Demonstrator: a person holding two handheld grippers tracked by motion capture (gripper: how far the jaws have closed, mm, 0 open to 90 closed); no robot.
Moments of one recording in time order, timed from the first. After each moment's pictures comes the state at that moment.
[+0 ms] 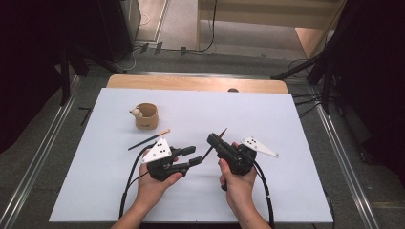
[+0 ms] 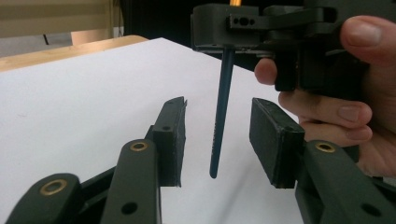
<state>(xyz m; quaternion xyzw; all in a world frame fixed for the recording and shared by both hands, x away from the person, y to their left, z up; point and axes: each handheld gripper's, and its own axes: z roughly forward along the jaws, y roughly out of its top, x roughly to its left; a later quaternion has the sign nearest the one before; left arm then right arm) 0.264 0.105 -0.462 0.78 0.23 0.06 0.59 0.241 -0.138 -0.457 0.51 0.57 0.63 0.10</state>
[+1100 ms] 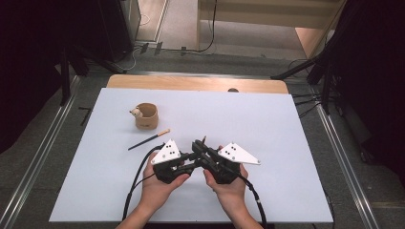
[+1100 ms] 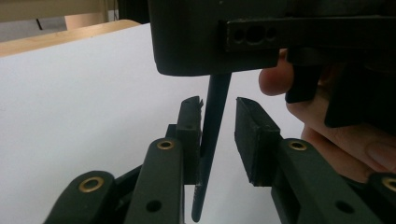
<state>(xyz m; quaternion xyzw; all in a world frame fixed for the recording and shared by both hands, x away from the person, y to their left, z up) 0.258 0.089 -0.458 0.80 0.23 0.06 0.56 0.223 -0.100 -0.444 0.42 0.65 0.60 0.18</state>
